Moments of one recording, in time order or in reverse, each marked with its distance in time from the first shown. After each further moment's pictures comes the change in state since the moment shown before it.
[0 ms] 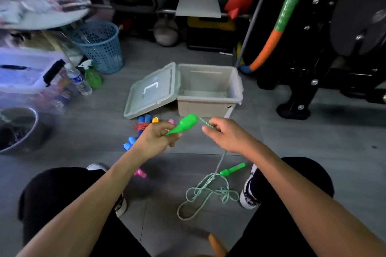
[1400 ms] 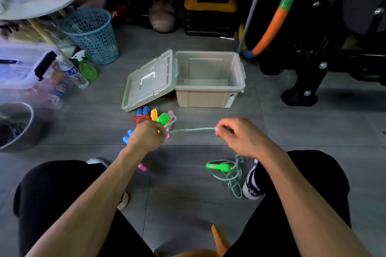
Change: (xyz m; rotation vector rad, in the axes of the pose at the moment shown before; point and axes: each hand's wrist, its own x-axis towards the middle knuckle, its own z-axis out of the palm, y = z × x) left_hand 0.030 -0.027 0.006 0.589 0.106 -0.163; right_hand -0.024 0.026 -0.010 0.003 0.008 0.012
